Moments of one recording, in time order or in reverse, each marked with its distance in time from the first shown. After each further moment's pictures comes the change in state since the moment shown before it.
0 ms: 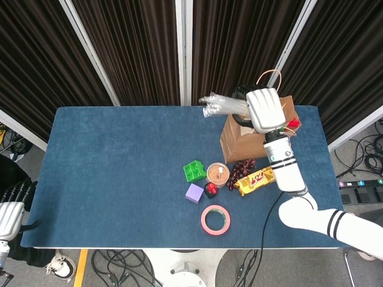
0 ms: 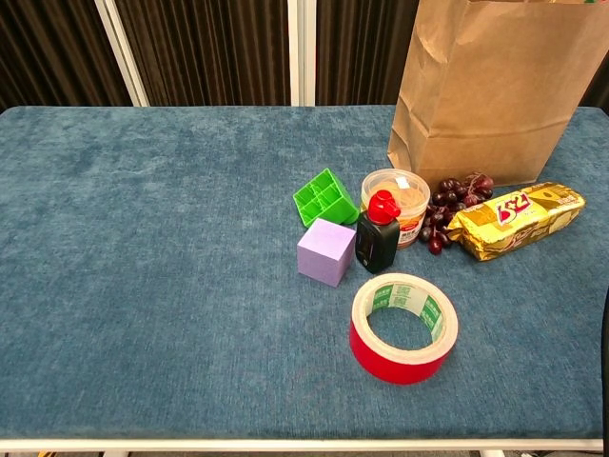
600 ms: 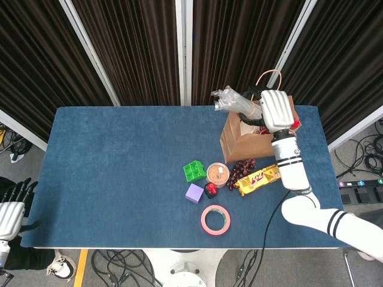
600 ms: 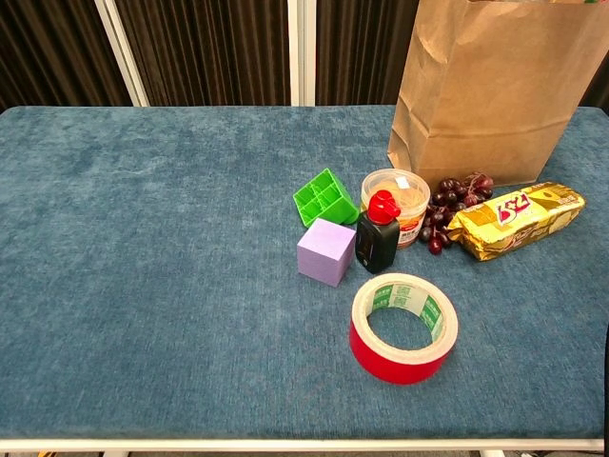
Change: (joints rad) left arm -0.003 0.000 0.001 0.003 -0.001 -0.008 0.007; right arm -0.039 -0.030 0.012 0.084 0.028 -0.024 0.257
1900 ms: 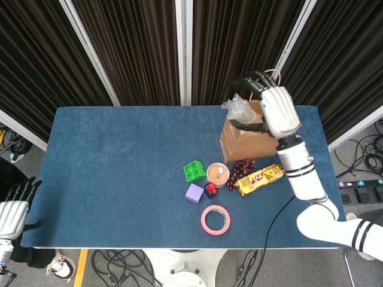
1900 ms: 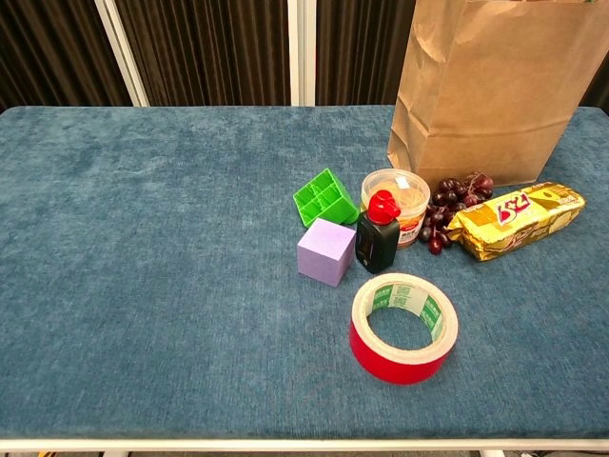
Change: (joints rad) left arm -0.007 0.009 -0.002 -0.044 0.012 0.014 0.030; right arm -0.058 0.183 0.047 -0.268 -0.217 0.057 0.184
